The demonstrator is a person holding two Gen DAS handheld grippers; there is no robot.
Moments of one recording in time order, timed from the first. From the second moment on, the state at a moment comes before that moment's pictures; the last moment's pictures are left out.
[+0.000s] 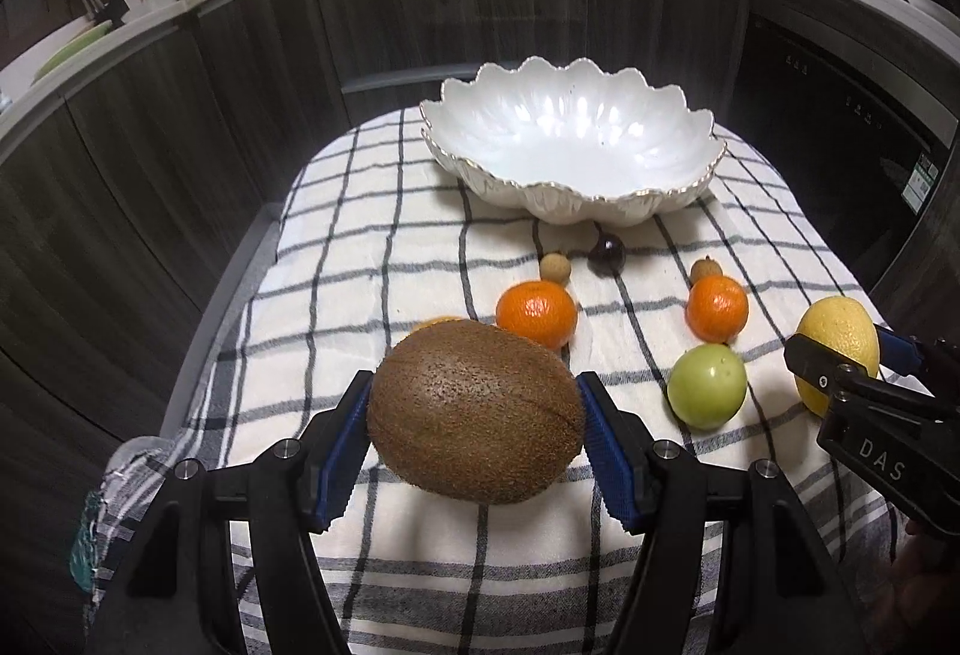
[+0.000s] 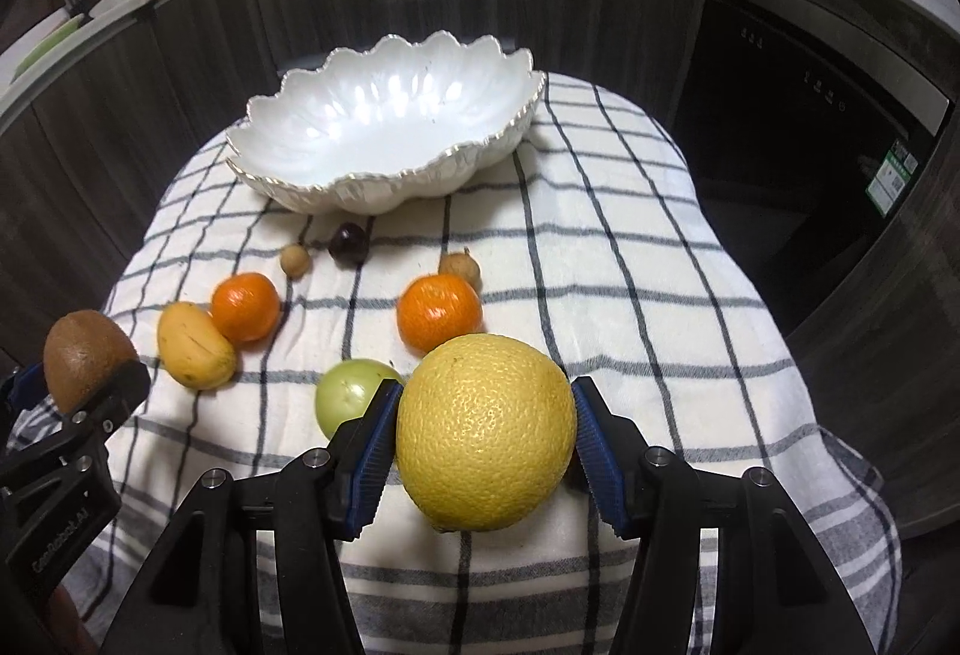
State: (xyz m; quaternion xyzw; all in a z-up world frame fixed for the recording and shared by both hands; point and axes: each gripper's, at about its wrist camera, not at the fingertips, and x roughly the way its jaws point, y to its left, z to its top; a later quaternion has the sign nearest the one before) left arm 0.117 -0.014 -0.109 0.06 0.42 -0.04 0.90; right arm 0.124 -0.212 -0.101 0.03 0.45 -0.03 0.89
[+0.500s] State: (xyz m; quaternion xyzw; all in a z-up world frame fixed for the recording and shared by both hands) left arm 0.149 -0.019 -0.071 0.05 0.39 -0.04 0.92; right arm 0.154 -0.211 -0.062 0.03 0.41 -0.01 0.91
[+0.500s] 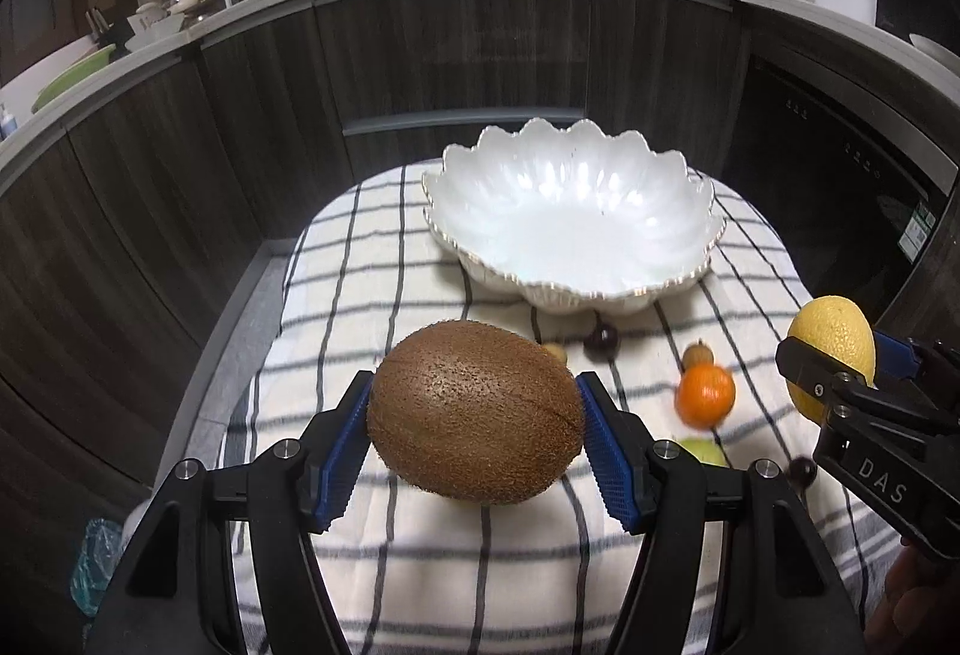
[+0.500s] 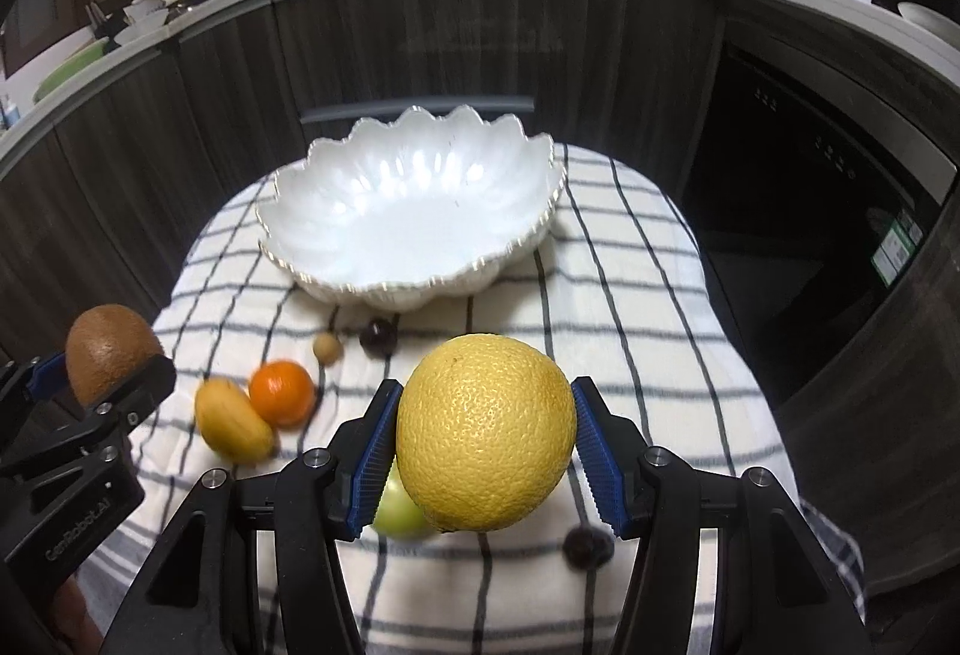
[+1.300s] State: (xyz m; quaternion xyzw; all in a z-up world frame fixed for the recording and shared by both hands) left arm 0.276 -0.037 -0.065 0.06 0.38 -0.10 0.92; right arm 0.274 -0.208 -0.051 0.01 0.40 0.03 0.92
